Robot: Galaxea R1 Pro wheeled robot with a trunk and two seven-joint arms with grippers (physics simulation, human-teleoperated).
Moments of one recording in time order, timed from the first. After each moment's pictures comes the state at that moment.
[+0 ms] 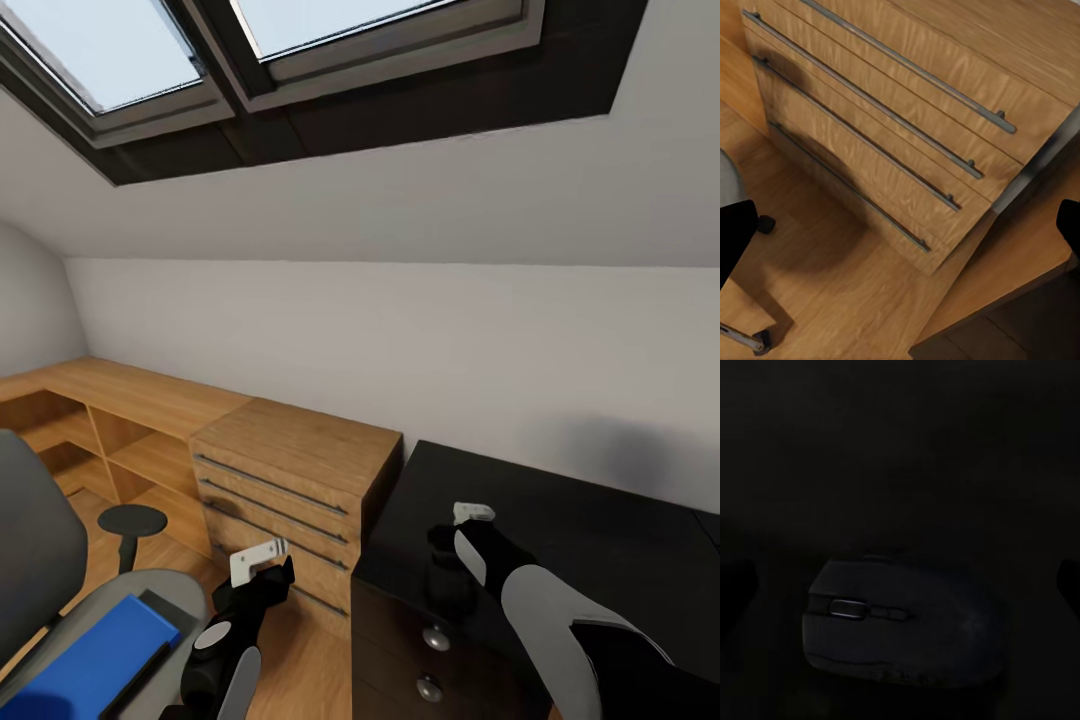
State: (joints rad) left arm -0.10 -0.16 -0.17 -1.53 0.26 0.47 0.47; right arm -0.87 0.08 -0.11 -0.22 0.00 0.33 -0.15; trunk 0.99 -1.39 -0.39
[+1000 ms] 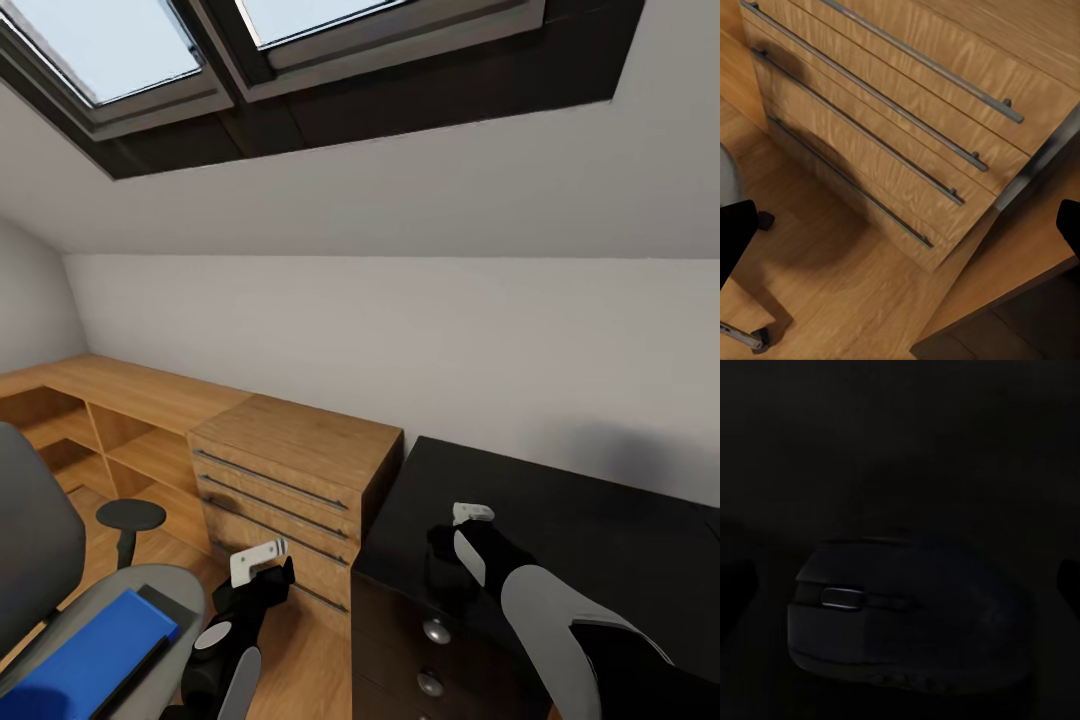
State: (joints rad) left arm -0.10 -0.16 -0.17 -1.52 0.26 0.47 0.47; right arm -0.87 0.08 -0.11 -0.22 0.00 0.33 -0.14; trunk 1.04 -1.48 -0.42
